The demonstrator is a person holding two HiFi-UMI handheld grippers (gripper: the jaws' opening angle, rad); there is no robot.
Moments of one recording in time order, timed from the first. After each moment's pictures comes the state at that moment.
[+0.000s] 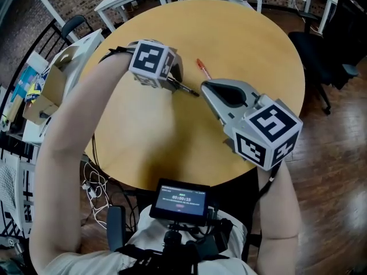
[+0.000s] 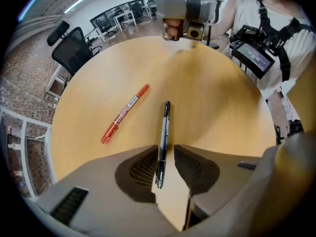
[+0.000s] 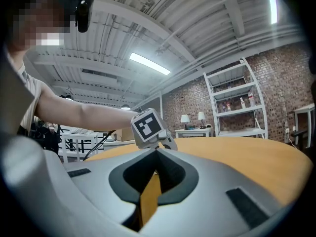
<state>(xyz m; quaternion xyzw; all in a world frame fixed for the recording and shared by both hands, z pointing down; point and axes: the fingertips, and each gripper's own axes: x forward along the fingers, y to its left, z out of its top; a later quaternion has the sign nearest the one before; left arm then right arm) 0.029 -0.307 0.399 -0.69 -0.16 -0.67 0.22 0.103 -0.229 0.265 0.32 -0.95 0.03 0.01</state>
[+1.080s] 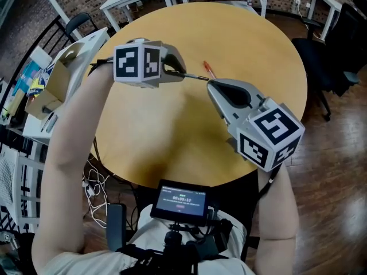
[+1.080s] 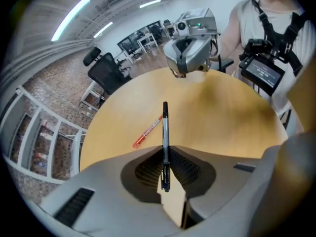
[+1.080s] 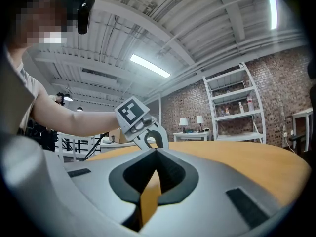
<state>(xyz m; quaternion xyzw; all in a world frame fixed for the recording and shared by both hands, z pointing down) 0.044 -0.289 0.331 -0.79 -0.03 -0.56 0.25 0.100 -0.228 0.253 0.33 -0.94 0.01 0.00</state>
